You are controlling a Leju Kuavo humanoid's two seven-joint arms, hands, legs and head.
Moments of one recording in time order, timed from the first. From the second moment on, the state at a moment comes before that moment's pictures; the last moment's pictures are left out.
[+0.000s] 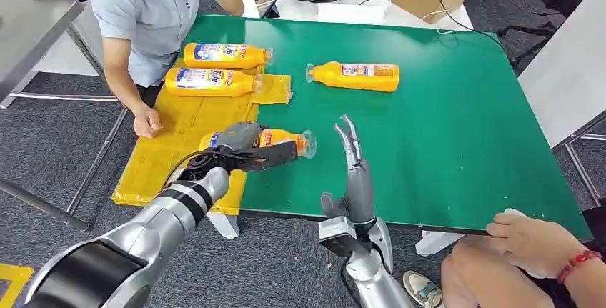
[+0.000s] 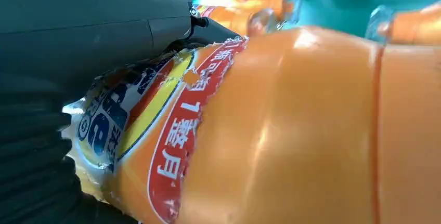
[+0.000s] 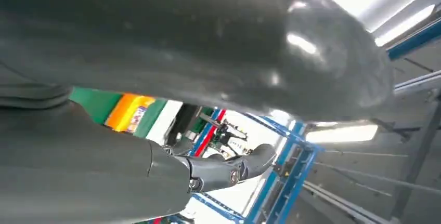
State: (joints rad) left arm -0.81 -0.21 -0.40 -0.45 -1.03 0.11 -0.03; right arm -0.15 0.24 0.42 -1.29 0.34 -0.48 -0.68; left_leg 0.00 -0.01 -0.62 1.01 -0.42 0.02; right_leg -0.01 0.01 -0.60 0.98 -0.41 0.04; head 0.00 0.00
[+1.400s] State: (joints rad) left arm -0.70 -0.12 -0.15 -0.48 -0.69 -0.01 -0.30; right arm -0.09 0.21 0.37 -1.20 0.34 -0.51 -0.68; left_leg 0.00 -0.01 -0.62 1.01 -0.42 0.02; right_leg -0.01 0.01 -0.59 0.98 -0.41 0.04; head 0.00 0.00
